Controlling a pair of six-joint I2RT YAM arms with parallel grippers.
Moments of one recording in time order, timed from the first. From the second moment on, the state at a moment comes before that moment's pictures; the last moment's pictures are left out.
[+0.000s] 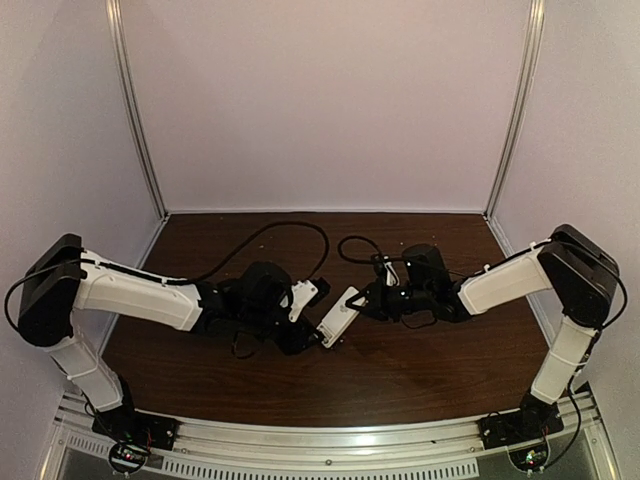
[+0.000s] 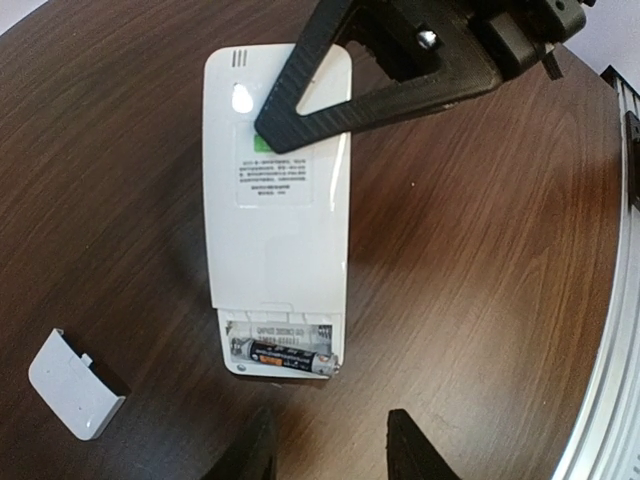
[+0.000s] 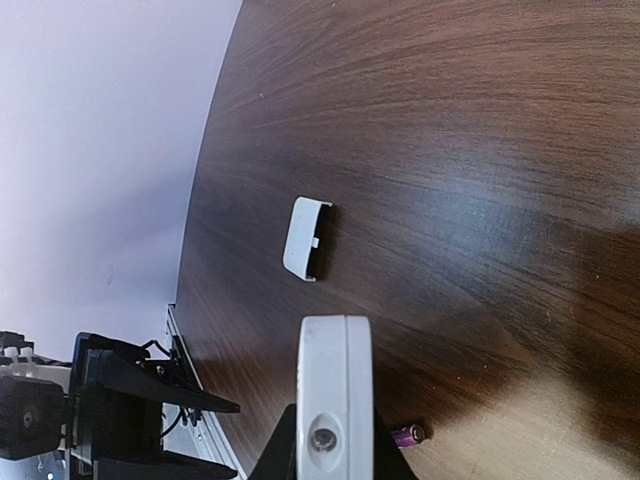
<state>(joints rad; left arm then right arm) -1.02 1.64 0.88 0.01 0.10 -0.16 0.69 1.75 0.78 0.45 -0.49 0.91</state>
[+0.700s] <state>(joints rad) -1.02 1.73 0.94 0.03 0.13 -0.15 0.69 1.78 0.80 0.44 -0.47 0.91</state>
